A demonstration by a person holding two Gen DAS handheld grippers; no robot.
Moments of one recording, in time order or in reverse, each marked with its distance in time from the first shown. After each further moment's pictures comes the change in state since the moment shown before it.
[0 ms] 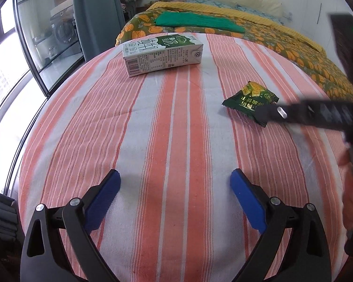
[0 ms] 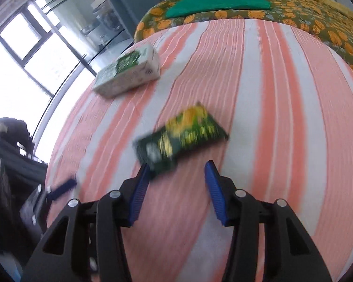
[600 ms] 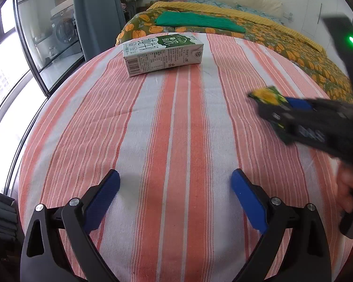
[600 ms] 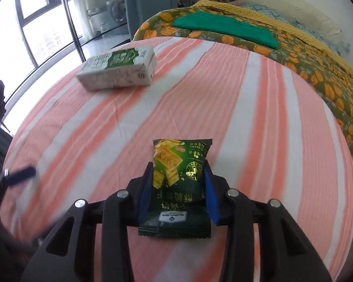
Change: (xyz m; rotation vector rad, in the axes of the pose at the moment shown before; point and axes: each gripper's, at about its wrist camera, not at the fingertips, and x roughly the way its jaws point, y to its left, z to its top) left arm 0.000 0.001 -0.001 -0.001 0.001 0.000; right arm -0.003 0.007 -0.016 -0.305 -0.075 -0.223
